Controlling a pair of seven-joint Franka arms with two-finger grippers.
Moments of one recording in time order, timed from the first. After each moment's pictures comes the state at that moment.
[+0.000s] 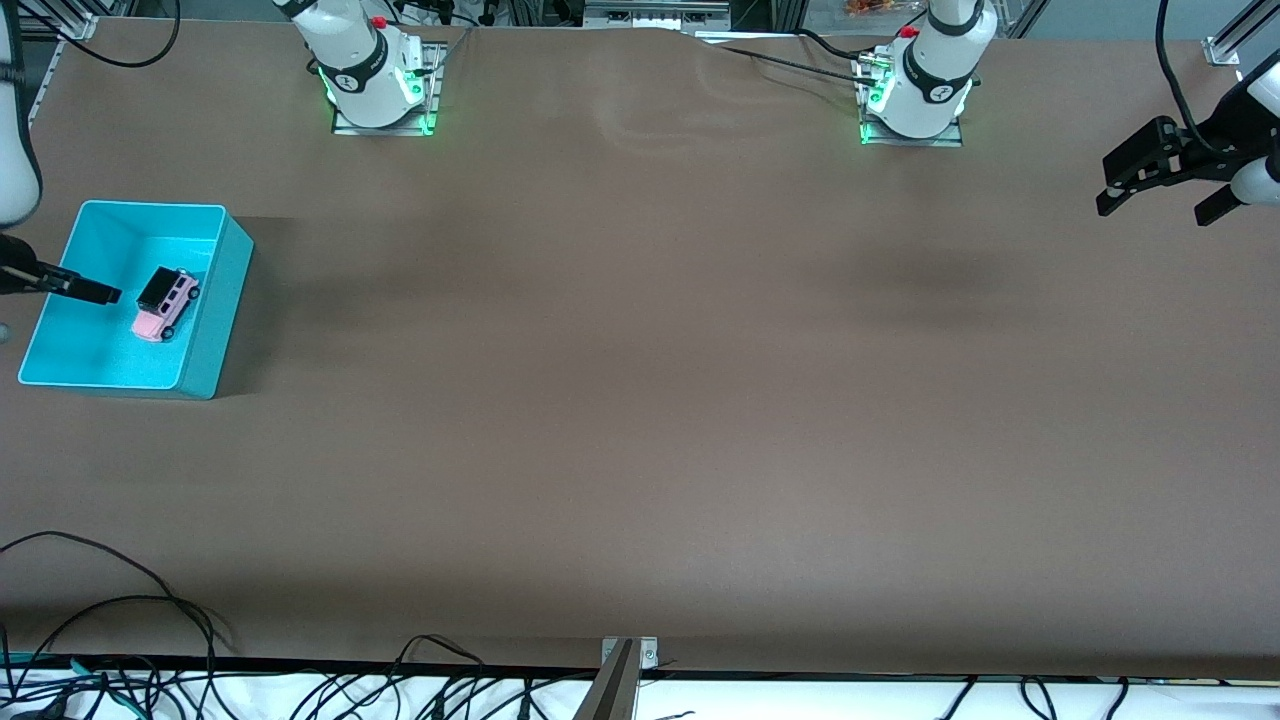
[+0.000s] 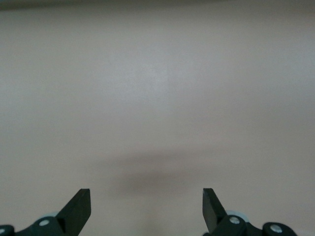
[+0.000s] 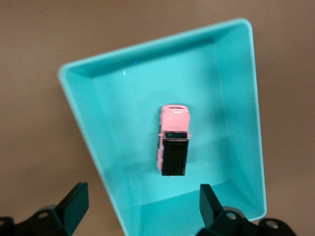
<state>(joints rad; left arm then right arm) -0.07 -0.02 0.03 -1.46 -0.03 1.47 0.03 -0.37 0.19 -0.03 -1.90 -0.13 1.95 -0.06</state>
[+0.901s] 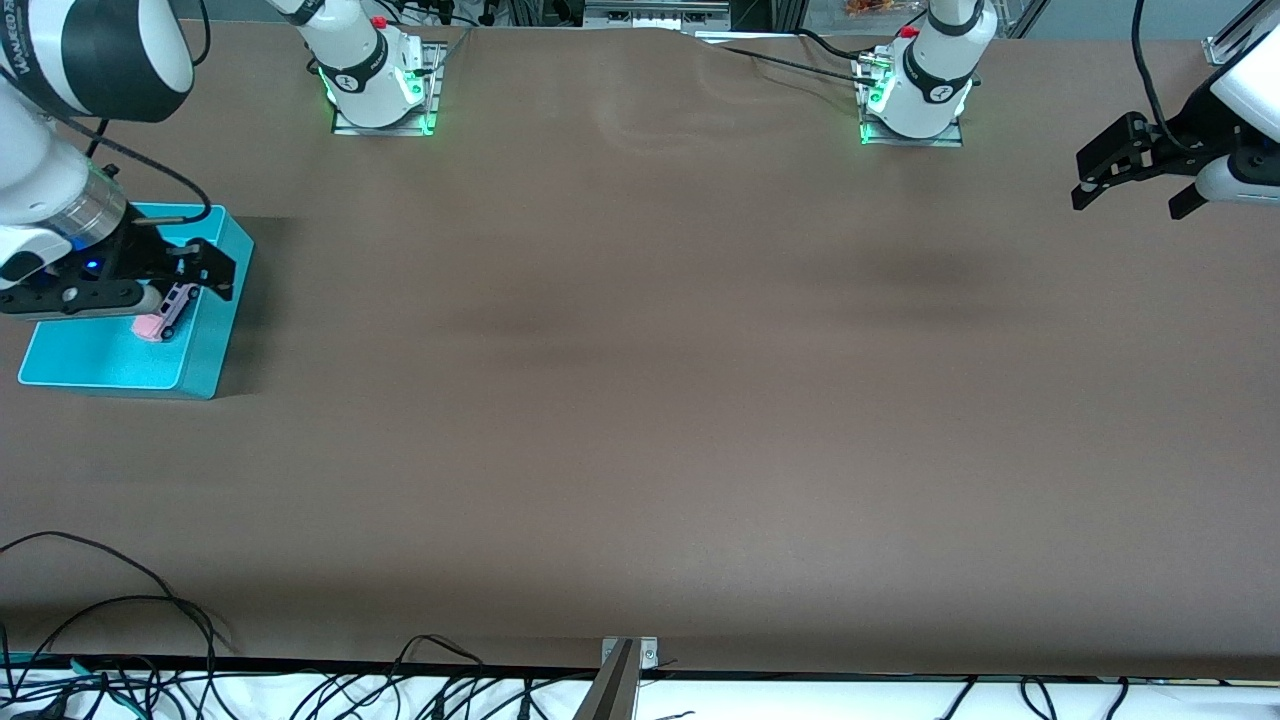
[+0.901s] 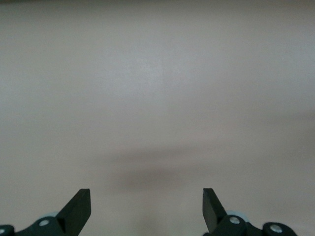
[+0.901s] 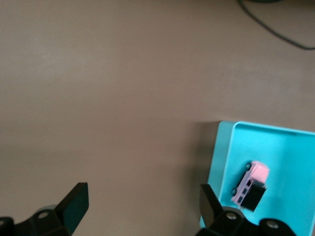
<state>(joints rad) -0.07 -0.02 -0.01 -1.46 -0.02 1.45 0.00 0.06 -0.01 -0.01 -1.88 -0.08 1.89 -0.05</state>
